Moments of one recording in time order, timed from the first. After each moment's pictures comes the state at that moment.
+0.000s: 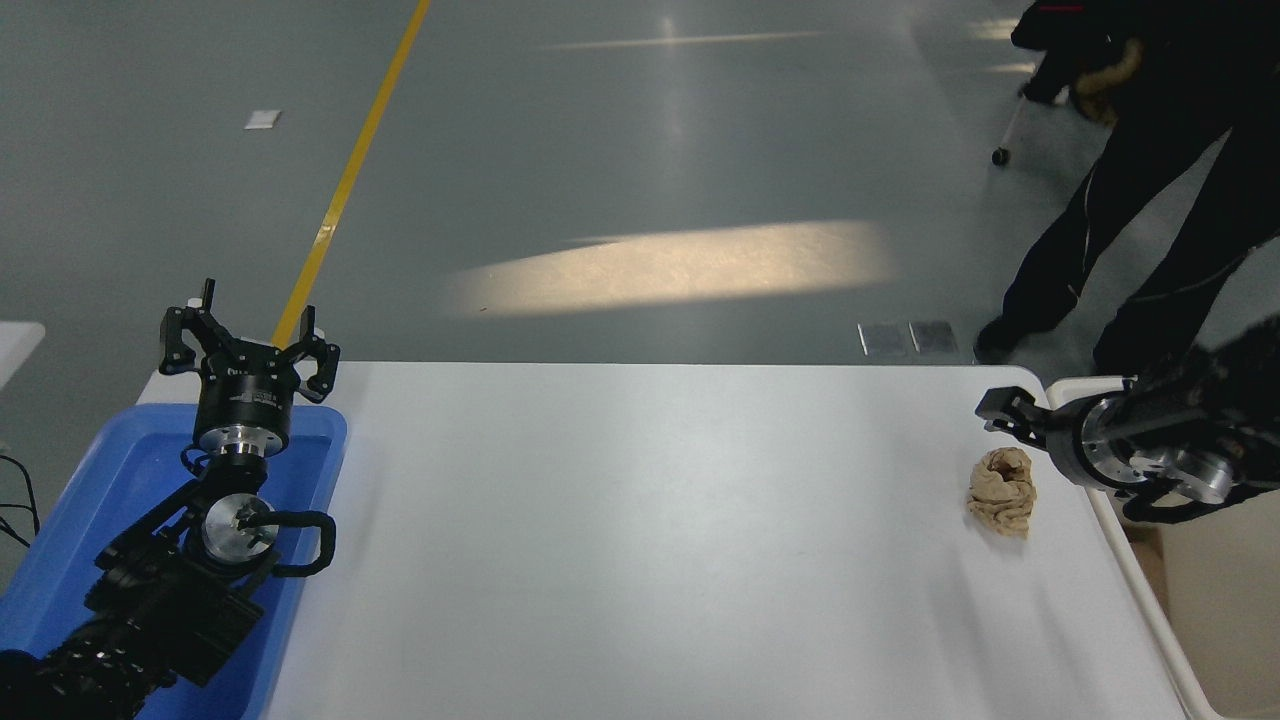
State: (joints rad) left arm -0.61 0.19 -0.97 -0.40 -0.12 -0.53 -0.56; right arm 1.49 -0.40 -1.23 1.24 0.23 -0.23 -0.02
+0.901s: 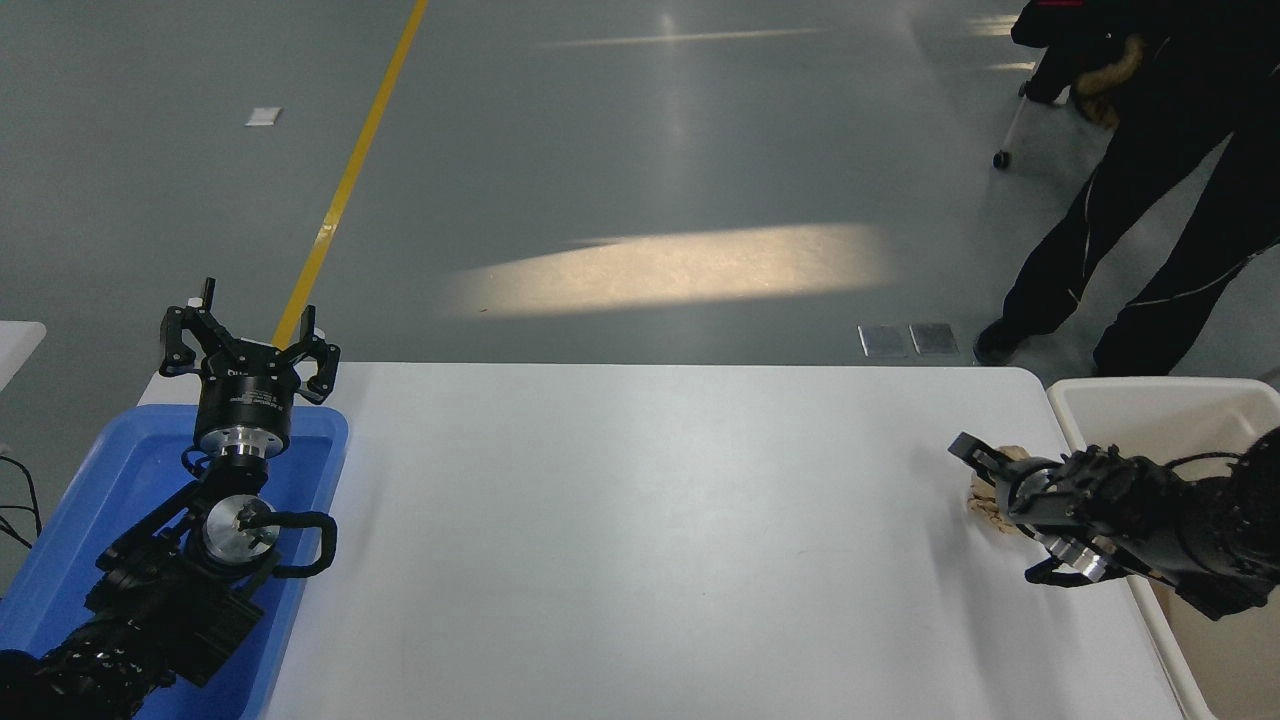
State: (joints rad) left arm -0.61 0.19 -0.97 -0.40 -0.12 -0.53 -0.56; right arm 1.05 -0.21 -1.06 0.68 0.17 -0.29 -0.02
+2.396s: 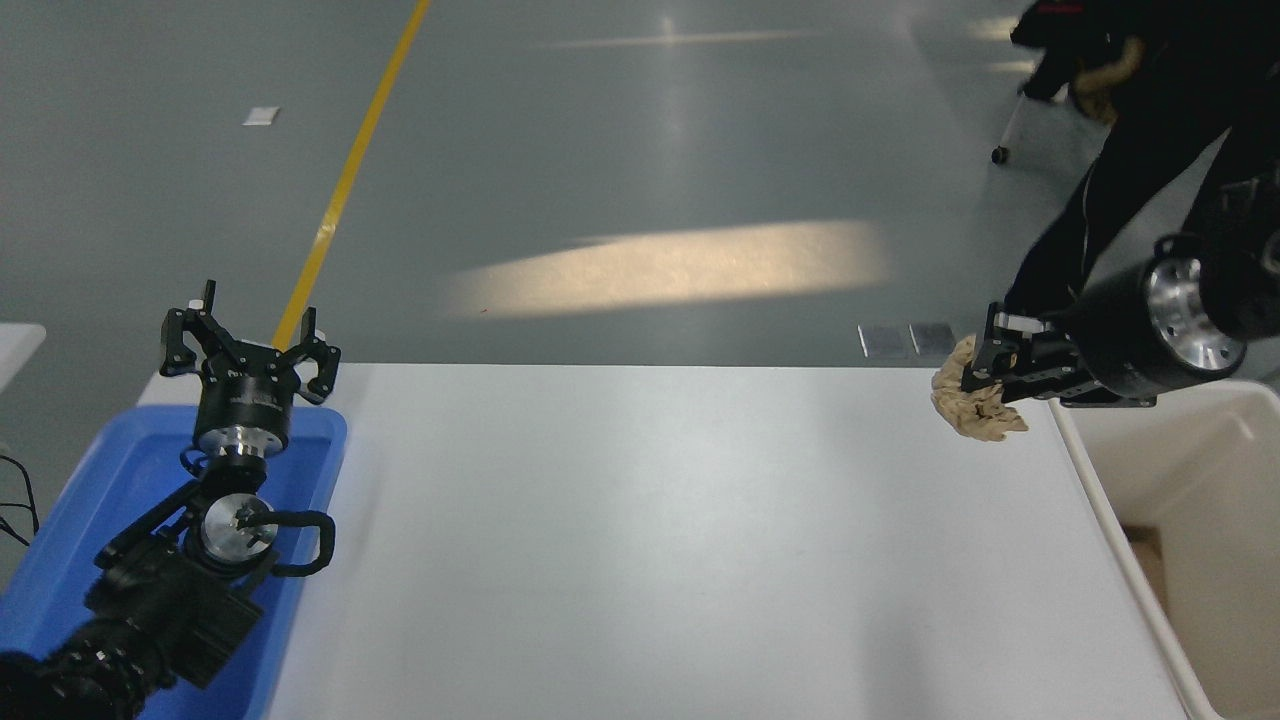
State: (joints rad) left arm -0.61 0.19 -0.97 -0.40 -0.12 -0.53 -0.56; right arm 2.54 -0.57 -1.38 1.71 -0.02 0.57 0.05
